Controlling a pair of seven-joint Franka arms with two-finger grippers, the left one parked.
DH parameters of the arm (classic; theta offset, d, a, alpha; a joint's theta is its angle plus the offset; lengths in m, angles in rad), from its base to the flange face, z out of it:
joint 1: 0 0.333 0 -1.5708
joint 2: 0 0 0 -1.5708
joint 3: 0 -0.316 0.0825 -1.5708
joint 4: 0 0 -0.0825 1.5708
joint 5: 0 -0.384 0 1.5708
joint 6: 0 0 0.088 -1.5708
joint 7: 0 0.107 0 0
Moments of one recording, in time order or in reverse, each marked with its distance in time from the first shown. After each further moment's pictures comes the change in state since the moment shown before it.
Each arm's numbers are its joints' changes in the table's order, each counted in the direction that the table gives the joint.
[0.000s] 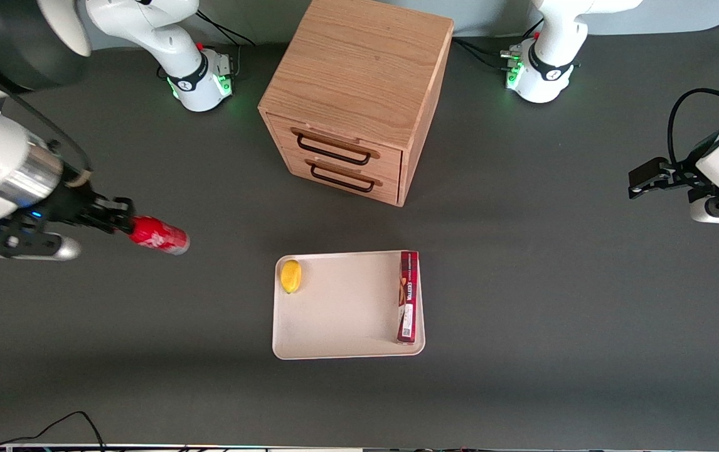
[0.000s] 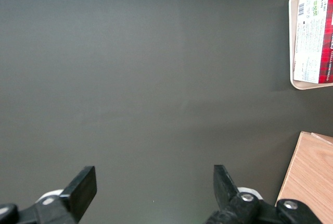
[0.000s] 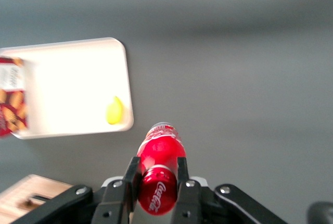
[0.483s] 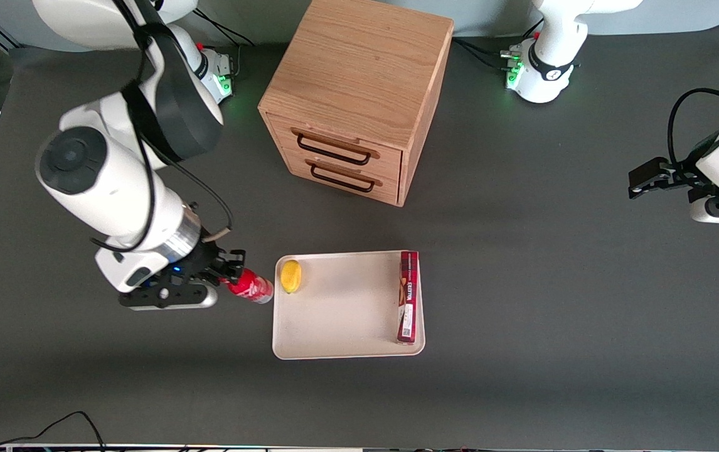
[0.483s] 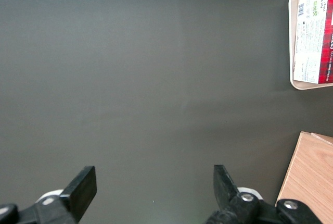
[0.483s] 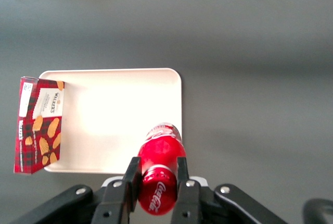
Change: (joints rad) arm 0.118 0.206 -0.005 0.057 -0.011 -0.245 0.026
